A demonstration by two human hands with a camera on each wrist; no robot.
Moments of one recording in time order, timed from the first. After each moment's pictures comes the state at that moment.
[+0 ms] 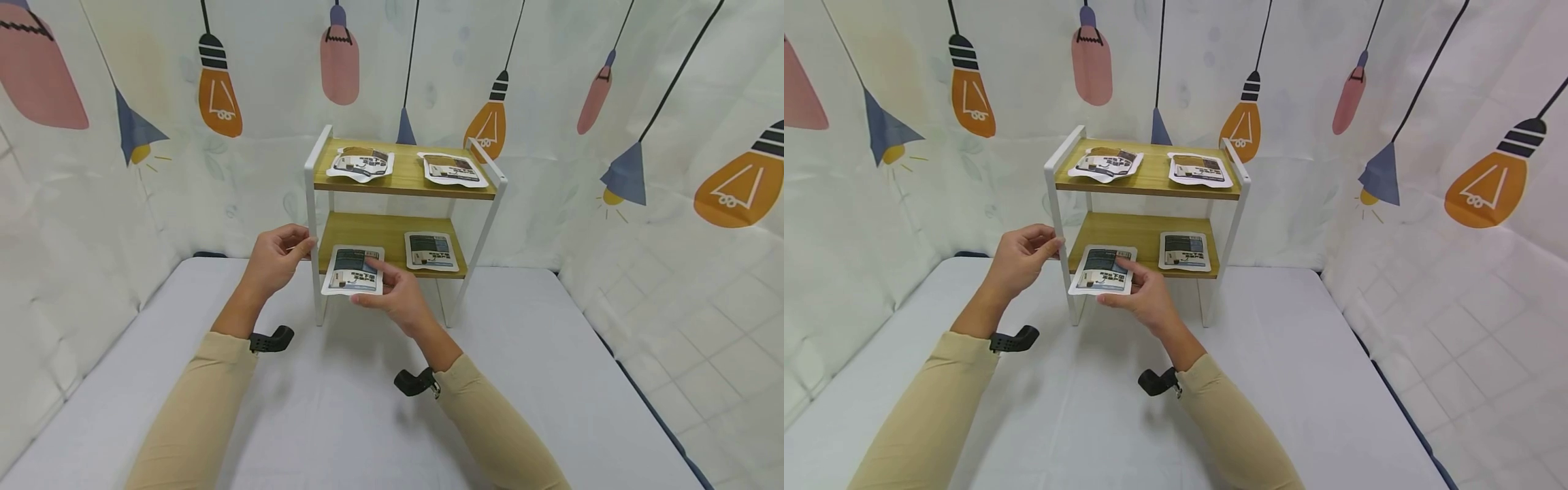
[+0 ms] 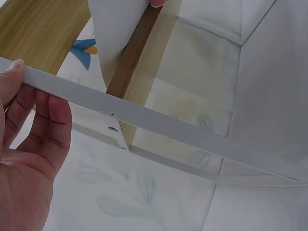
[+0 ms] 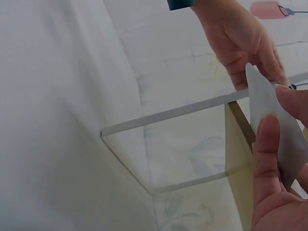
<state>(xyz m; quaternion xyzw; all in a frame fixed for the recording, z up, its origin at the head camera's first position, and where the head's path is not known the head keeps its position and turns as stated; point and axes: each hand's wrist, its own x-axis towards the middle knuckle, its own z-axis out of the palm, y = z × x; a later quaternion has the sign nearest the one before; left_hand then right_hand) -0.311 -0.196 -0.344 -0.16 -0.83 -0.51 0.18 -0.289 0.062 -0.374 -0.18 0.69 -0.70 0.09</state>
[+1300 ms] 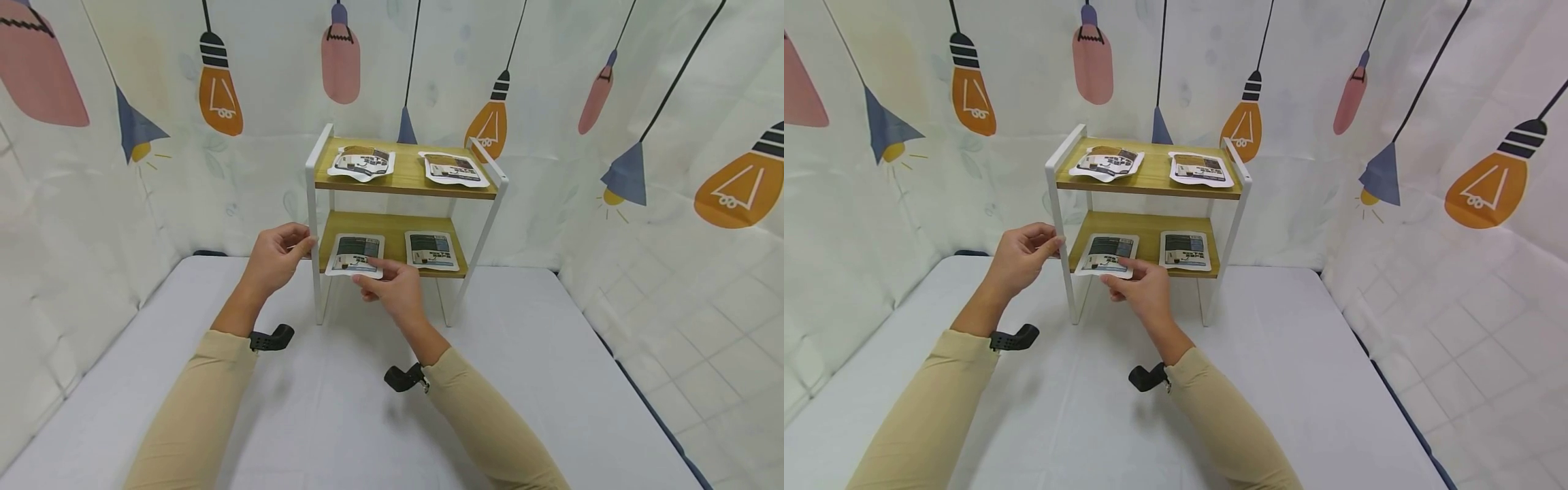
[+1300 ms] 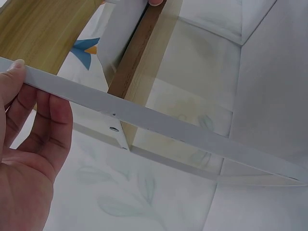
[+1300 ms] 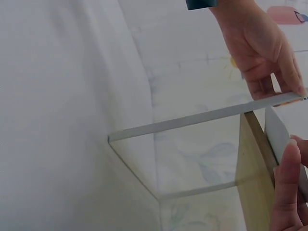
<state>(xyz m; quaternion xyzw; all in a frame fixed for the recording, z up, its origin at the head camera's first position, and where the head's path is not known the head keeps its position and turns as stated) -0.310 -0.195 -0.341 -0.16 -0.83 -0.51 0.17 -0.295 0.047 -0.377 -0.12 0.69 -0.72 -0.03</state>
